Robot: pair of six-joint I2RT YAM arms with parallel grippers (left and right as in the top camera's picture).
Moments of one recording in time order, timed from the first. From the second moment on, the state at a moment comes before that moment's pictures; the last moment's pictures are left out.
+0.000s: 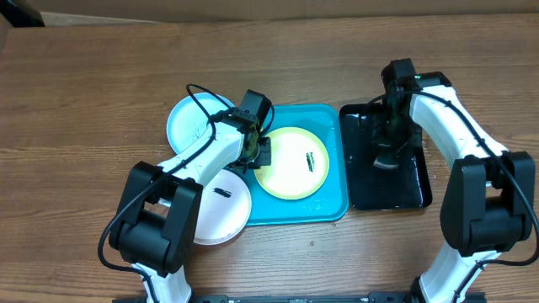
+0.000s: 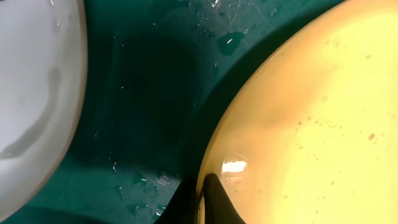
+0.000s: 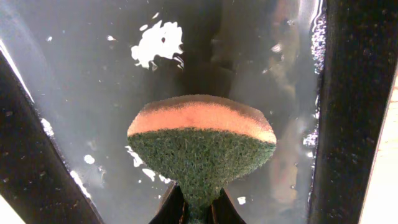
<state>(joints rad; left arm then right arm) -0.42 1.92 1.23 -0.71 0.04 -0.43 0.12 1.94 1.44 -1.09 0.04 0.25</state>
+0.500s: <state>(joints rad) -0.38 1.92 1.29 -0.80 0.04 -0.43 0.12 1.94 1.48 -1.13 0.06 0.25</state>
